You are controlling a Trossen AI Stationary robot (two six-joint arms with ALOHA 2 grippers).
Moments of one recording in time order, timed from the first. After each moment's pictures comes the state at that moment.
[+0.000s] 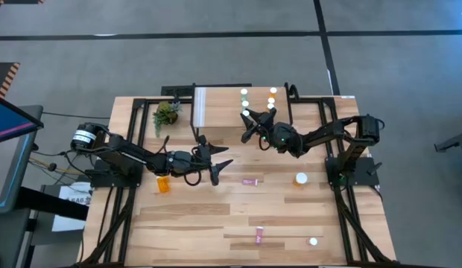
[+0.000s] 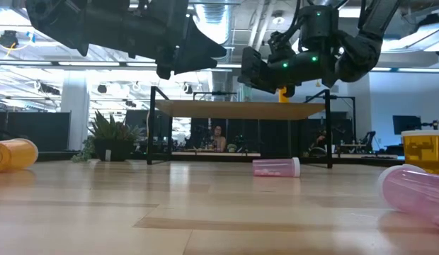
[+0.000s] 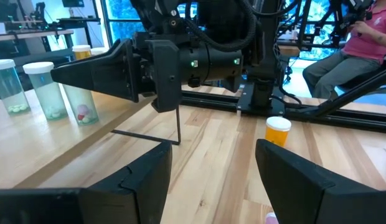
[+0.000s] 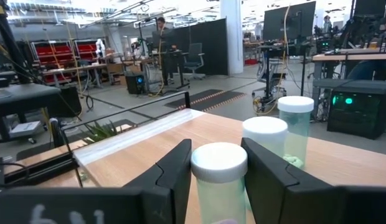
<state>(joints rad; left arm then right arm) -0.14 1.54 0.60 0.86 -0.47 -0.06 -0.21 1.72 0.66 1.16 0.57 0.08</state>
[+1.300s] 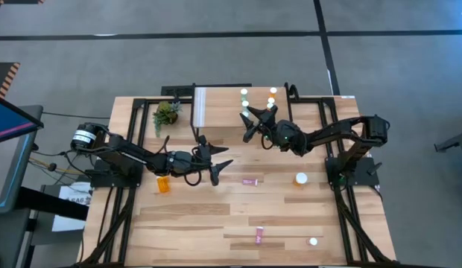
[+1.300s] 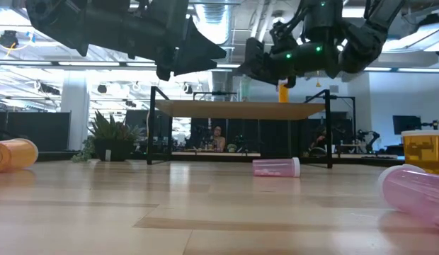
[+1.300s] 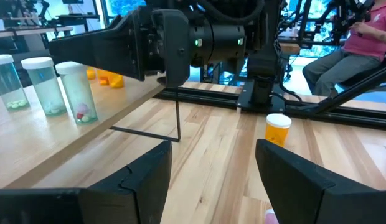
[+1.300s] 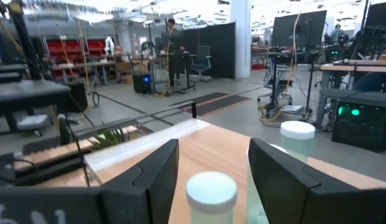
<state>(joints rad) -0.14 1.54 0.60 0.85 -0.47 -0.06 -0.21 1.64 0.66 1.09 0.53 0.03</state>
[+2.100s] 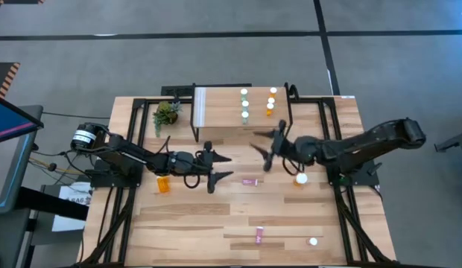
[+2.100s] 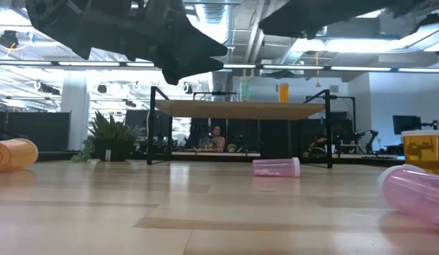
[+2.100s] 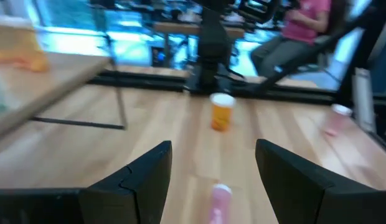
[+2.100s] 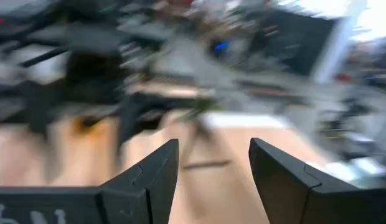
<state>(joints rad) -0.14 1.54 0.60 0.80 -0.23 -0.10 0.13 1.19 0.66 0.45 0.52 -0.18</state>
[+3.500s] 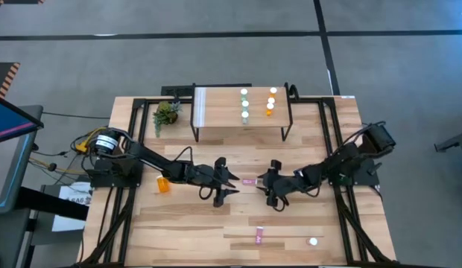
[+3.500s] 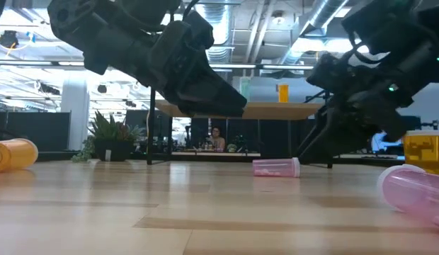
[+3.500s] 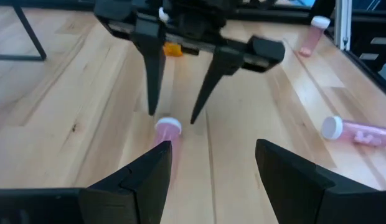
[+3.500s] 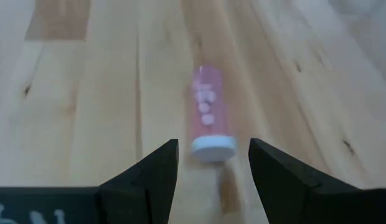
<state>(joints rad) -0.19 1.79 0.77 0.60 -0.11 -0.14 0.35 1.63 0.51 0.37 0.44 0.29</state>
